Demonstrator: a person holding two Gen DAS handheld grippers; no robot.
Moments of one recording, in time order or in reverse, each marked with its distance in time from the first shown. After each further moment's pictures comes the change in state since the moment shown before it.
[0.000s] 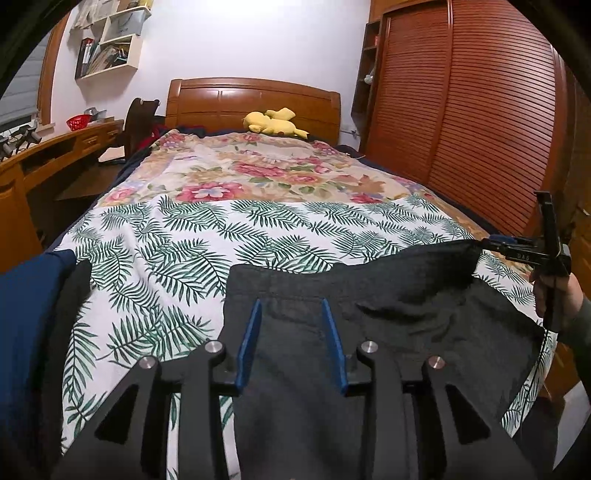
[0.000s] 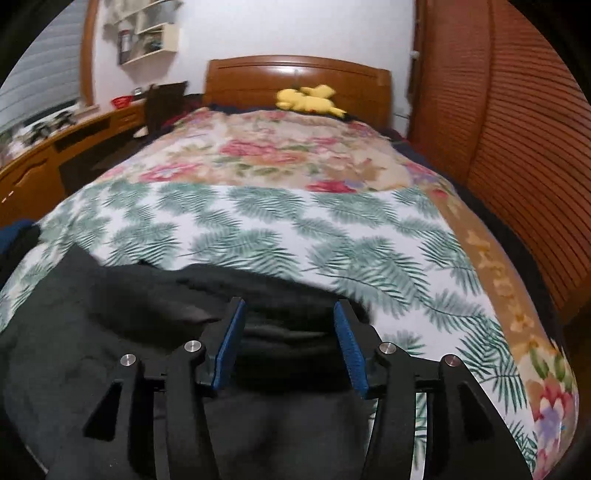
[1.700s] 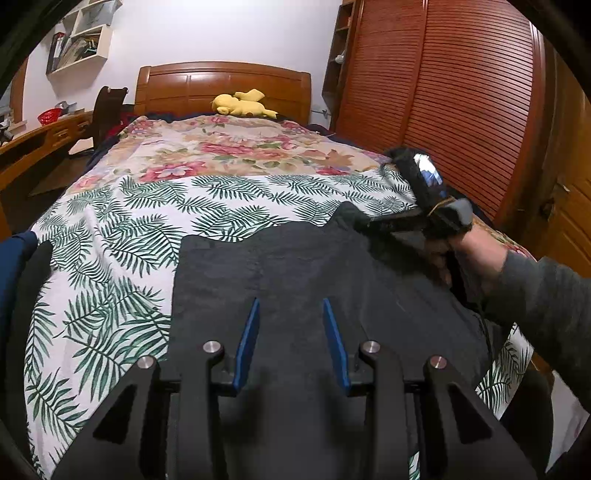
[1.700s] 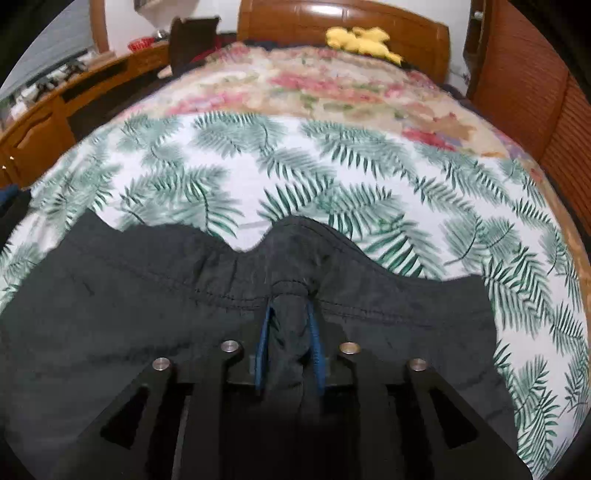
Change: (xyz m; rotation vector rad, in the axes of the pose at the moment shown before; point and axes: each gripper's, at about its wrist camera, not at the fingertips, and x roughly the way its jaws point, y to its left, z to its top) left arm 0.015 -0.039 -0.029 0.051 0.072 -0.101; right arm 0.144 0.087 0.028 -0.033 0.200 0.096
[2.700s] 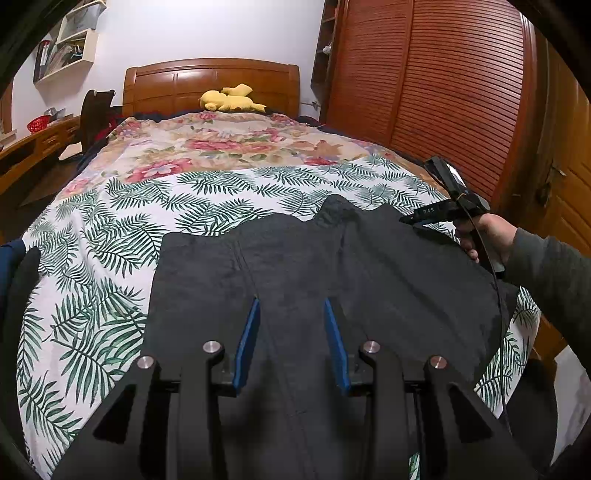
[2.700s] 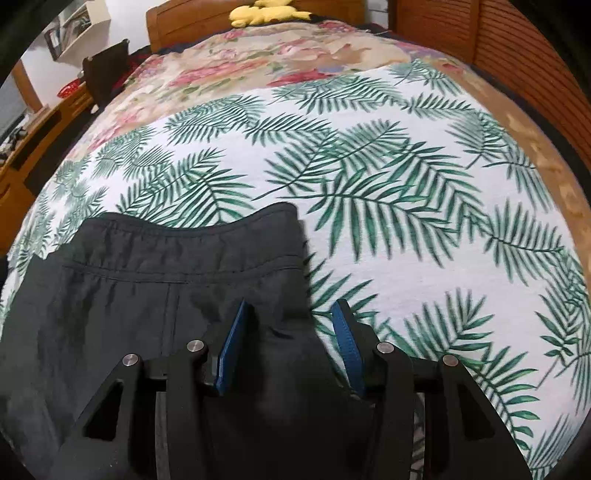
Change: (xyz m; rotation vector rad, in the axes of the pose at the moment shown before) left arm 0.012 -0.018 -0.001 0.040 0.029 -0.008; right arm 0.001 -0.166 -0.055 0.298 0.142 0.000
